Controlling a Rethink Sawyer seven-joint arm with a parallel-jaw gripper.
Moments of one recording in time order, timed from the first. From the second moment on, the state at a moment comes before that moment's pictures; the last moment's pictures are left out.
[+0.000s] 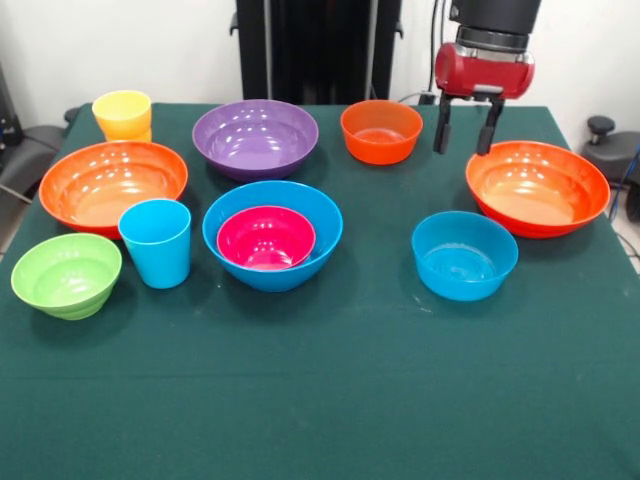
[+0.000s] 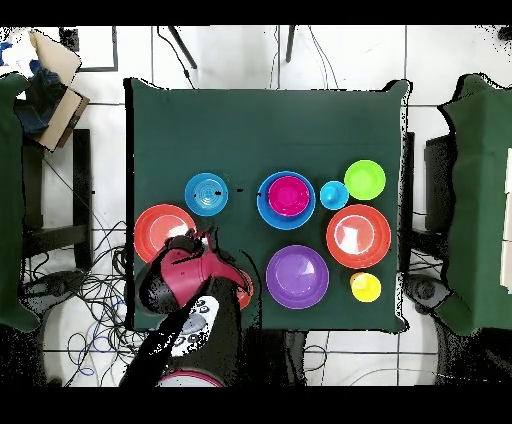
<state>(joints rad) 0.20 -0.63 -0.18 1.88 -0.24 0.03 1.89</state>
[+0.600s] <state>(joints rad) 0.17 -0.54 -0.19 1.86 -0.24 -0.06 1.89</state>
